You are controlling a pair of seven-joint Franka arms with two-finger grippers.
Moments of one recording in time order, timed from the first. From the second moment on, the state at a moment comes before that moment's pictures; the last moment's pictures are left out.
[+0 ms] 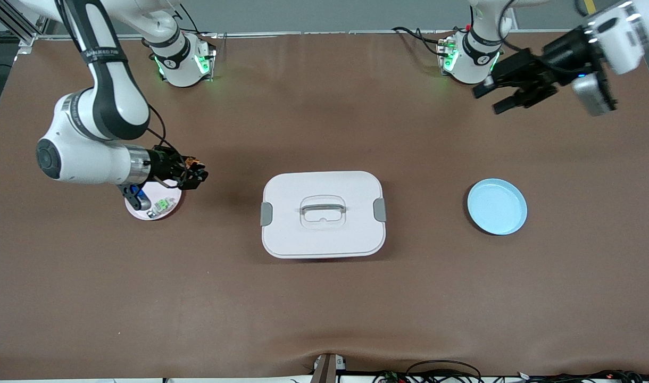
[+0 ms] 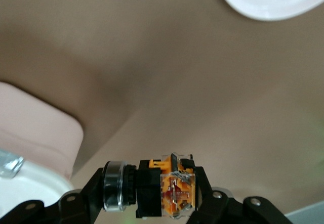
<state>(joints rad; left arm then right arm) 0.06 -0.32 -0.22 -2.05 -0.87 1.91 -0.05 0.25 0.18 -0.08 -1.97 0.48 1.84 0.82</state>
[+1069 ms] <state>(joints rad) 0.06 -0.20 -0.67 -2.10 -1.20 2.39 -0.19 0.48 0.18 -0.08 -1.60 0.58 1.73 1.37</state>
